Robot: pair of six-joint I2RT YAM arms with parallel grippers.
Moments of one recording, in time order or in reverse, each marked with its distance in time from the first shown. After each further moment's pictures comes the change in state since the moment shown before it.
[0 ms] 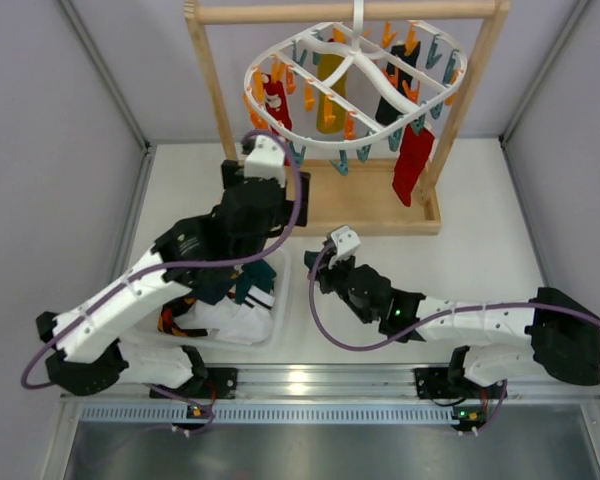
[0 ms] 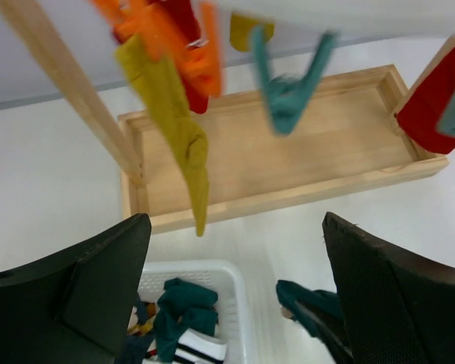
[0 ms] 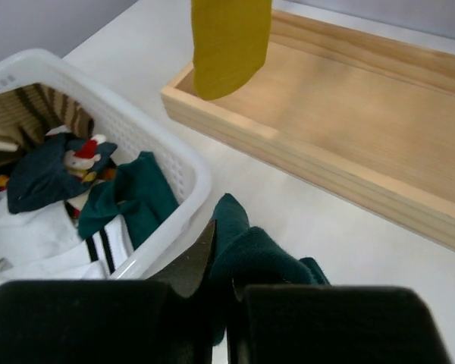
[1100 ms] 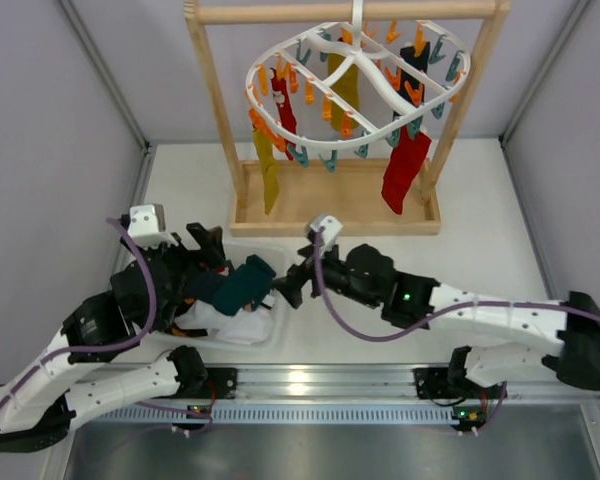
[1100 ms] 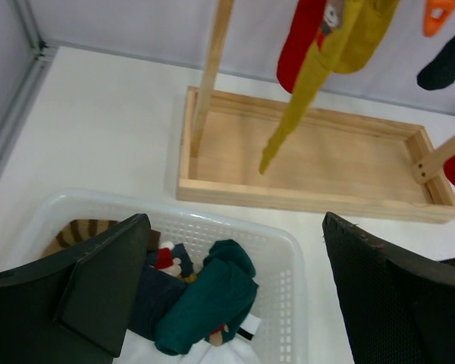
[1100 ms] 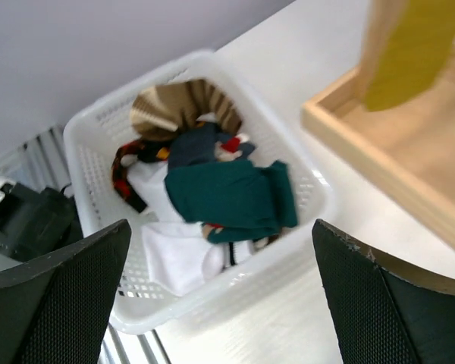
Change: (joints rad) left arm 0.000 -0.713 -0.551 -0.002 -0.206 -0.164; right arm 0.005 0.001 0.274 -0.327 -0.469 0.053
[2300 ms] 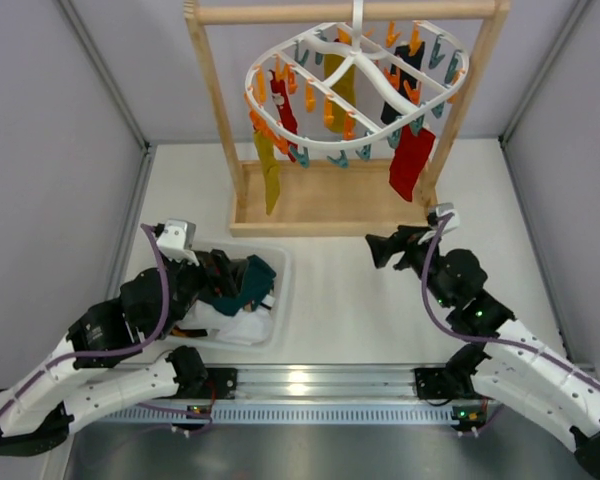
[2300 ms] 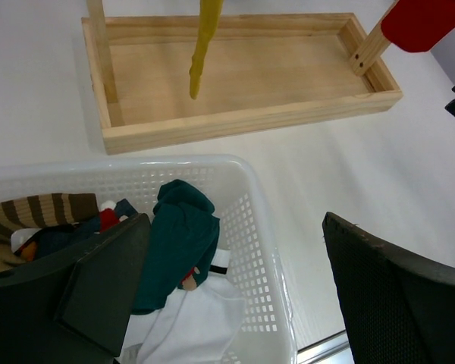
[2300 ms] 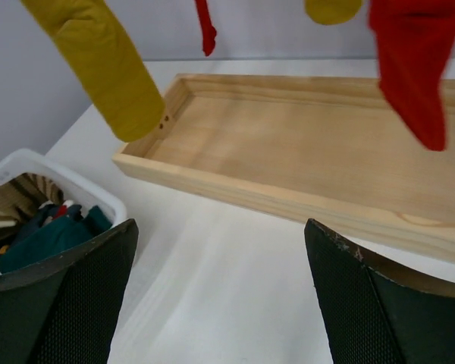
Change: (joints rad) left arm 0.000 -0.069 -0.109 -0.040 0.373 -0.014; right arm -0.566 -0.603 -0.411 -0.029 0.041 0.071
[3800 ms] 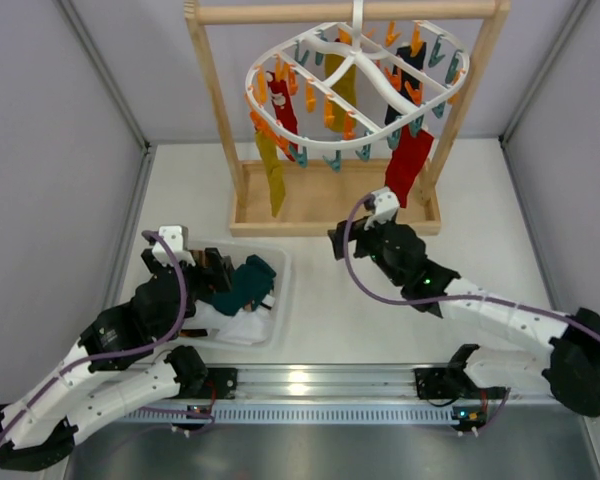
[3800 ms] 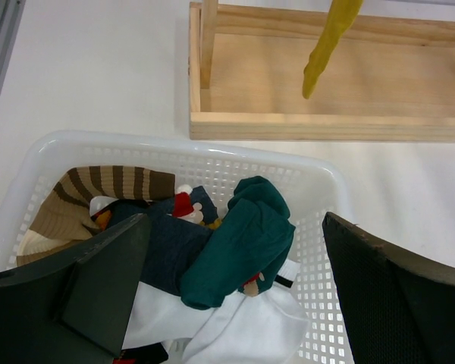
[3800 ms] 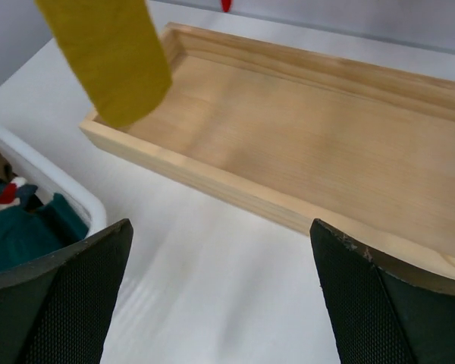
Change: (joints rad) left arm 0.104 -0.034 -0.116 -0.023 -0.159 -0.004; right arm 0.238 0.543 0.210 0.196 0.177 -0.117
